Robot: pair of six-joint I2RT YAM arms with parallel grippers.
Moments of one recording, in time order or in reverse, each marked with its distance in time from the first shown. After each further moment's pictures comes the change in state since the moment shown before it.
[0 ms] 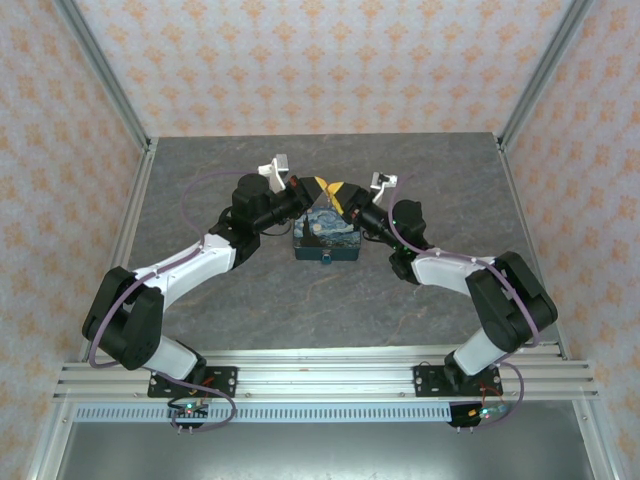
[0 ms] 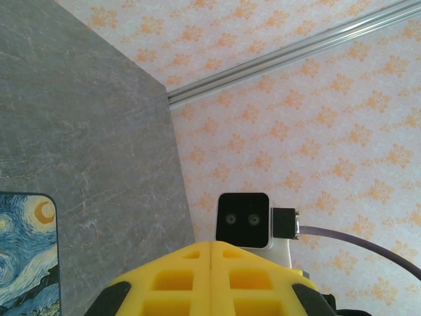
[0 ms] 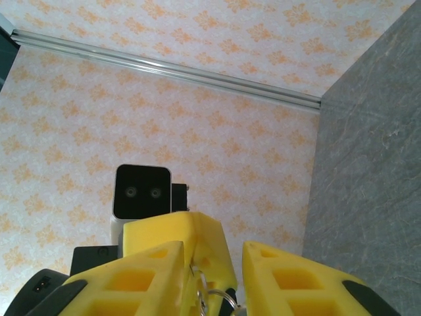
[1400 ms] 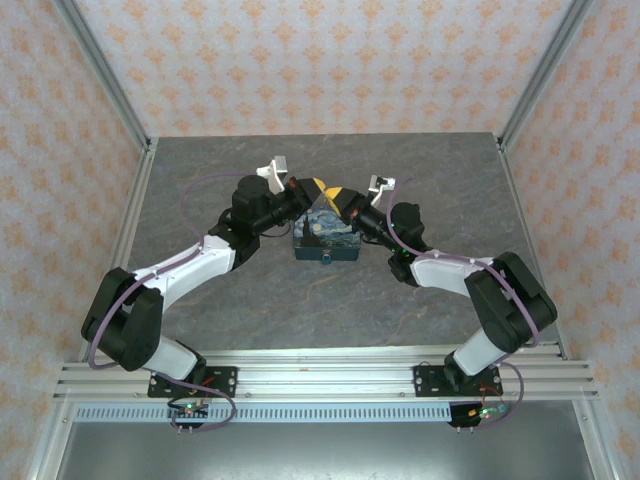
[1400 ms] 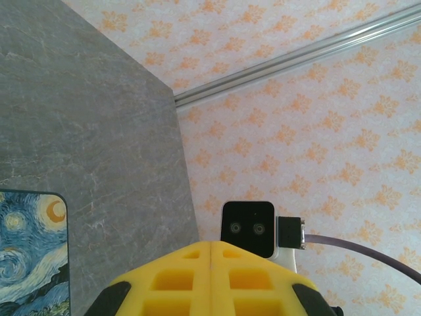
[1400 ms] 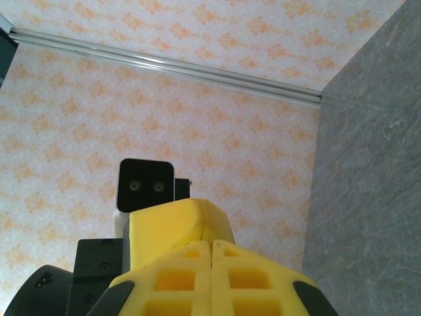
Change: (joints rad) left arm 0.000 -0.007 -0.014 -0.008 -0.024 0.000; right arm 0.015 0.000 -0.009 0.008 0.010 0.011
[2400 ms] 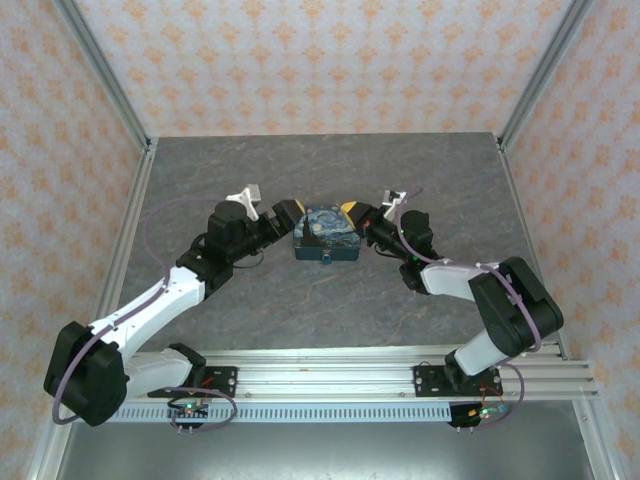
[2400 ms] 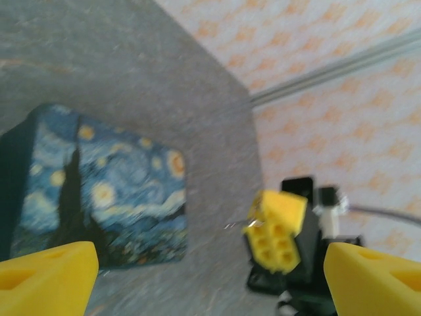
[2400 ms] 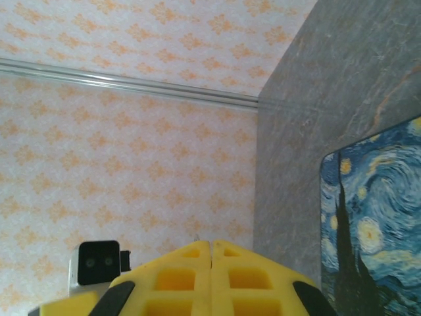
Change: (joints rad) left arm 0.011 -0.325 -0.211 -0.348 -0.114 0.155; right arm -0.077 -0.042 -0.129 -0.084 -0.024 -0.036
